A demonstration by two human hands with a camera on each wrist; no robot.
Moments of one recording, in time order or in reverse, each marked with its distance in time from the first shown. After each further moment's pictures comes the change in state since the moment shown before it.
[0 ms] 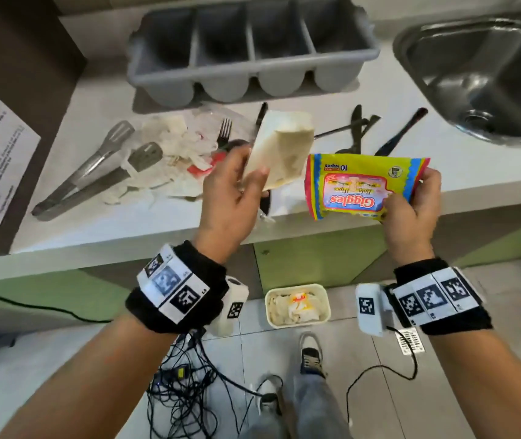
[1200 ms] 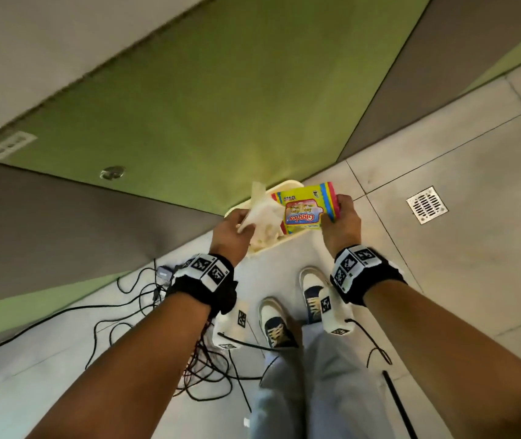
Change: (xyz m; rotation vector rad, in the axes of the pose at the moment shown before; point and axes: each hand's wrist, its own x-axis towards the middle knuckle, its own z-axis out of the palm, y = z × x) left_hand -0.177 -0.404 0.190 0.399 -0.564 -0.777; right_hand -0.123 0.419 -0.104 -0.578 0.053 0.841
